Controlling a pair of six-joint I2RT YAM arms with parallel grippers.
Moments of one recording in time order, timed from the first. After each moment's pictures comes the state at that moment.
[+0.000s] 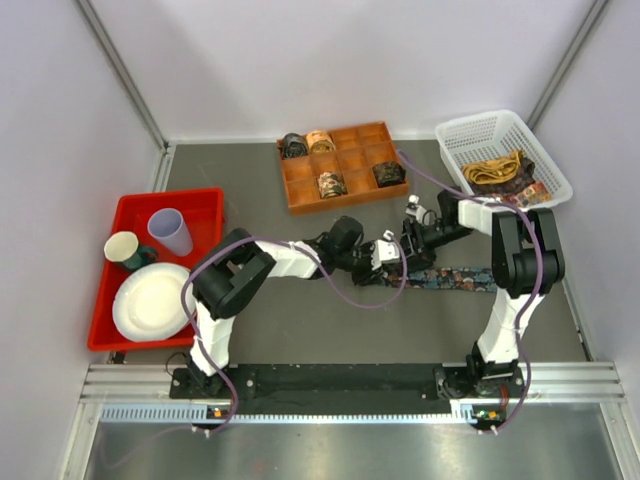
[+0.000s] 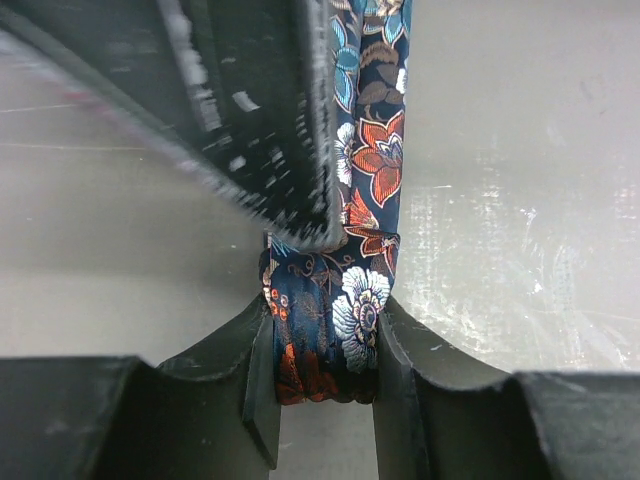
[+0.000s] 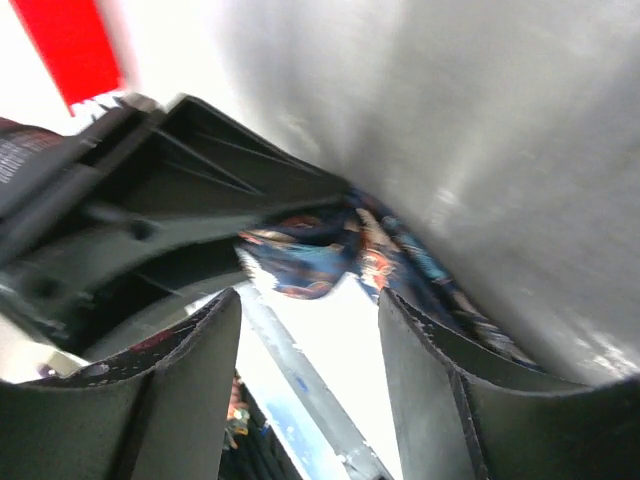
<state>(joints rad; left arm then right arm) -0.81 2.00 1.07 0.28 0.62 0.43 0.11 1.92 1.14 -0.77 -0.91 -0.03</state>
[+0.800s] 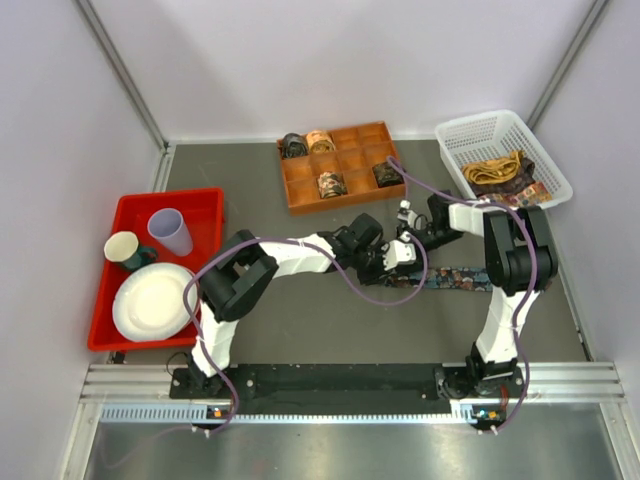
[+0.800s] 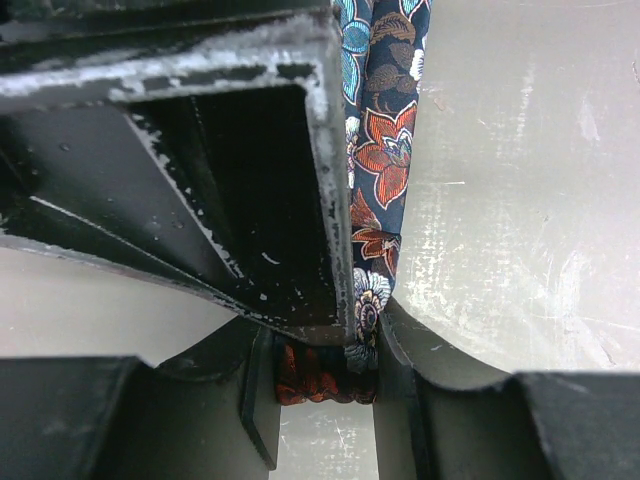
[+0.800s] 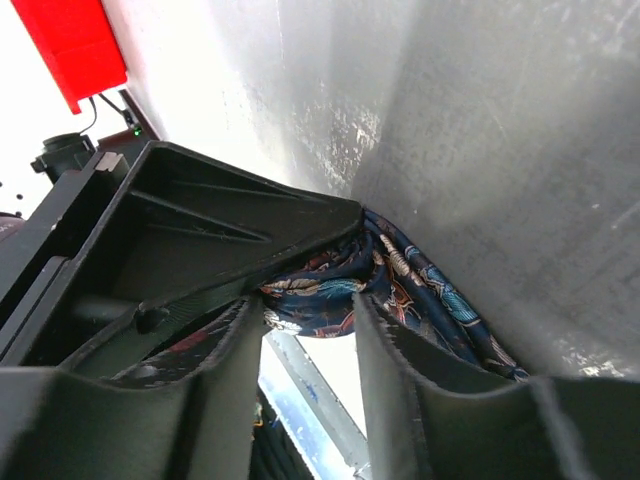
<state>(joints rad) -0.89 2.02 1.29 -0.13 0.40 0.48 0.17 1.94 1.12 -0.70 -0.95 0.04</state>
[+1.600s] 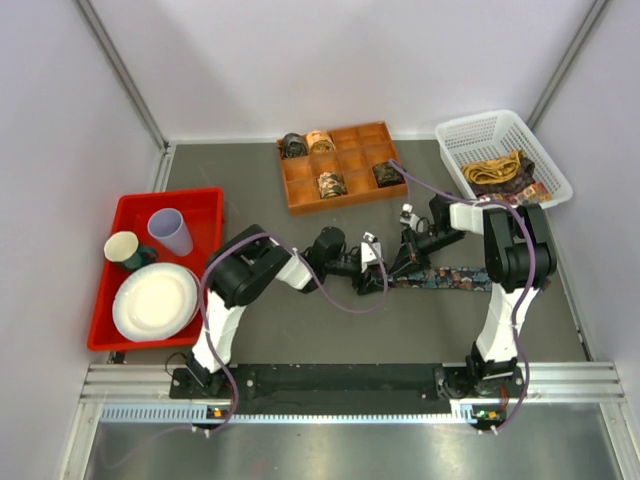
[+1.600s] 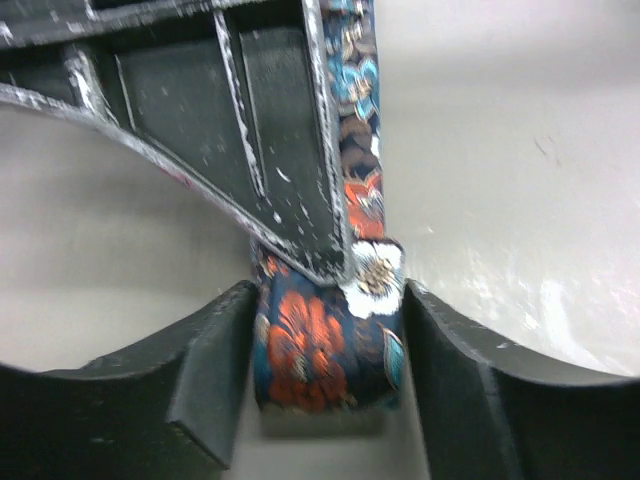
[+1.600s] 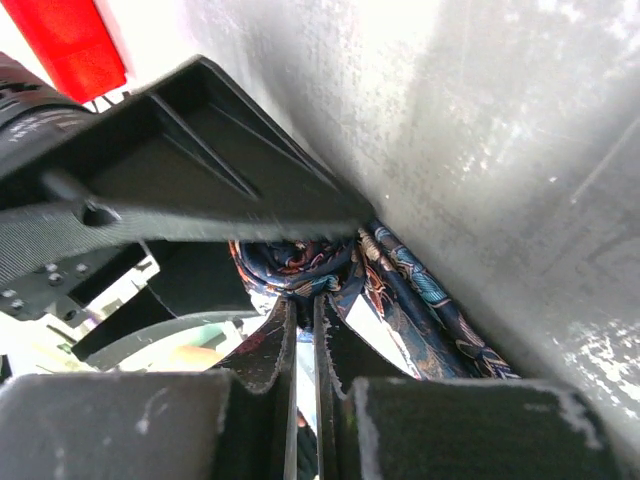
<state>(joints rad) -0.77 2.11 0.93 0.80 0.79 0.26 0.15 1.97 1.12 -0.73 -0.93 0.04</state>
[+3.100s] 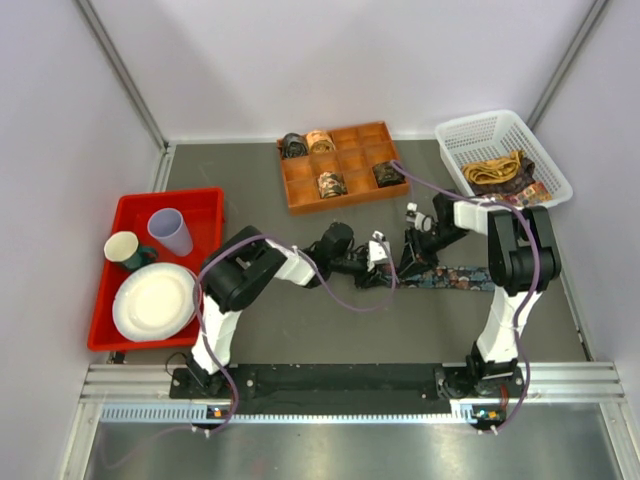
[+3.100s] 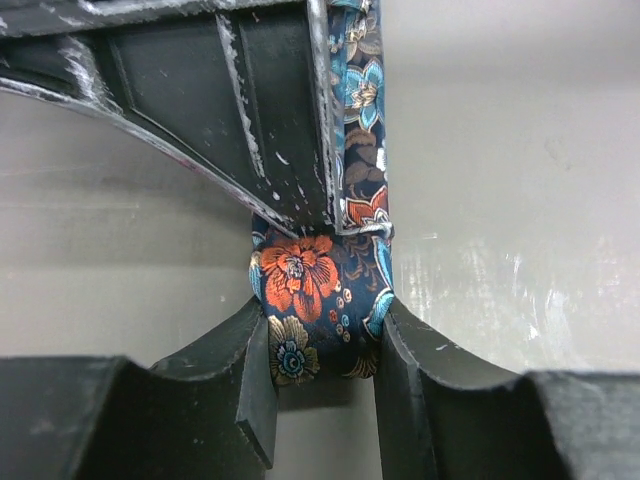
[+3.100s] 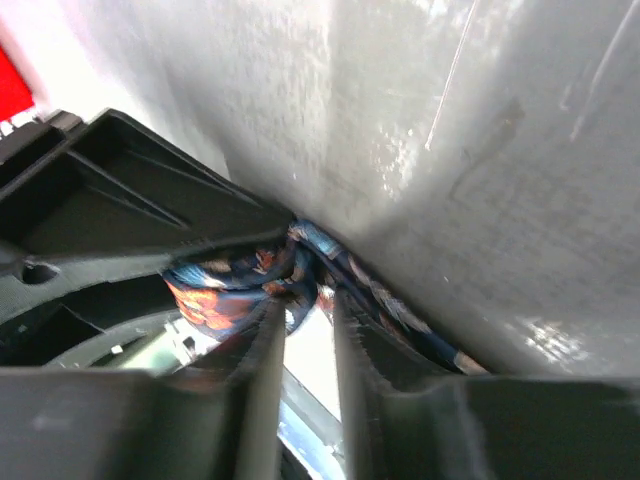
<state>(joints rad) -0.79 2.11 0.98 0.73 0.77 0.26 0.14 1.93 1.13 -0.76 -0.75 0.05</state>
